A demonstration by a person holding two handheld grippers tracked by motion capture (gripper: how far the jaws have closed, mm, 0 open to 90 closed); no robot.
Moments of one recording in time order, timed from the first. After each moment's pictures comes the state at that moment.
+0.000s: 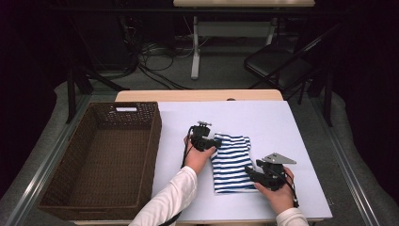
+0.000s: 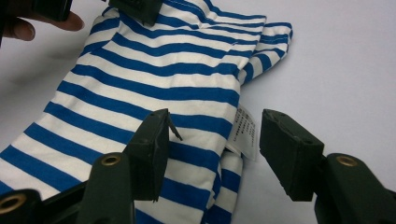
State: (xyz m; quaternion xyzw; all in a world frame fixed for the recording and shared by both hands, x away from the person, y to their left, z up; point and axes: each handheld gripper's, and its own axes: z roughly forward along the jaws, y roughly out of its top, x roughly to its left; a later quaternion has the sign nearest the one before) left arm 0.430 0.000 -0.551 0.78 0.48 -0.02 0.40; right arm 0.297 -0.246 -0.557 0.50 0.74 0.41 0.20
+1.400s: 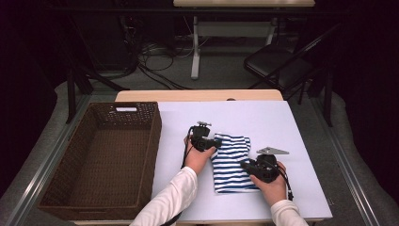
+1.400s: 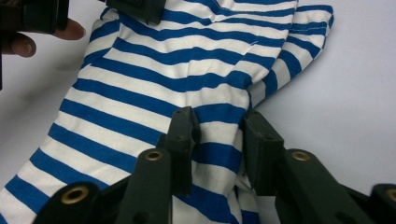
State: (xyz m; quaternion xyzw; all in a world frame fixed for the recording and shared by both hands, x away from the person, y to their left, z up) left arm 0.430 0.001 -0.552 0.77 0.48 -0.02 0.41; right arm 0.324 -0.238 -0.566 0.53 0.73 0.41 0.13
